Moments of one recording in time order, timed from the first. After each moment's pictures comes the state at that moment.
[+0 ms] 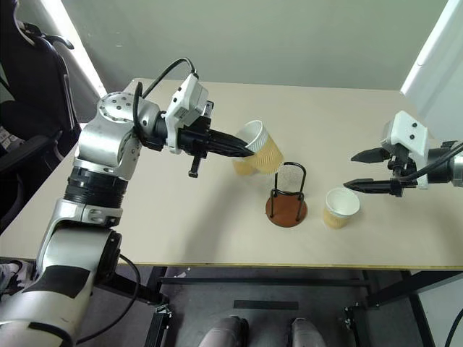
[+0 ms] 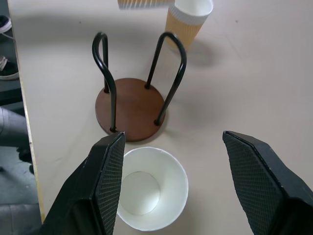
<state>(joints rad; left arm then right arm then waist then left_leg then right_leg) -1.16 0.56 -0.16 0.39 -0.30 0.35 -1.50 -0.65 -1.11 -0.06 -0.09 0.40 0.59 1.30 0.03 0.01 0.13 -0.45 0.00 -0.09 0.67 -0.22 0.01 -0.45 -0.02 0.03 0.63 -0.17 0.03</state>
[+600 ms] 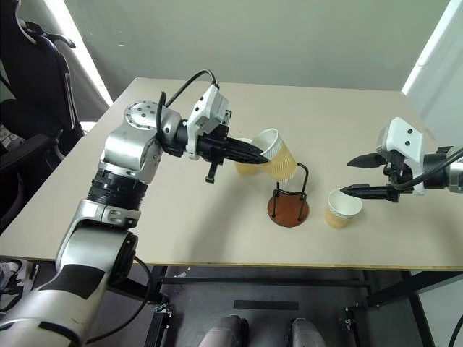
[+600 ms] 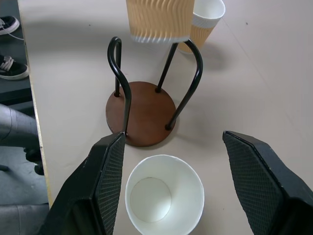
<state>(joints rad) -1.14 0.47 -0.18 0.43 -0.28 0.33 -1.48 -0.60 -1.12 -0.07 -0.15 0.42 0.61 1.27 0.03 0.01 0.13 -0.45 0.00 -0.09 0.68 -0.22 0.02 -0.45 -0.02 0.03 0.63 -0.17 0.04</state>
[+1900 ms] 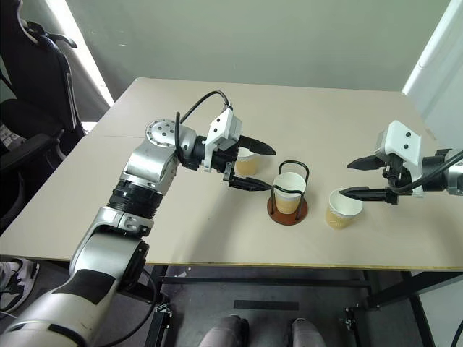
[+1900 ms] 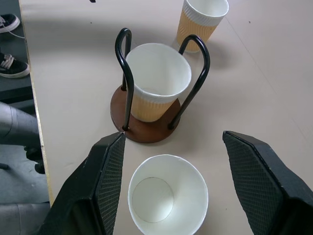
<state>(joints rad) -1.10 0.42 -0.21 0.52 -0.20 0.18 -1.41 -0.58 -1.12 -0.07 -0.15 0.43 0.60 1.26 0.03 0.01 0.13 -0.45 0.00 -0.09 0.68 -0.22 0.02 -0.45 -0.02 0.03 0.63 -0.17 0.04</state>
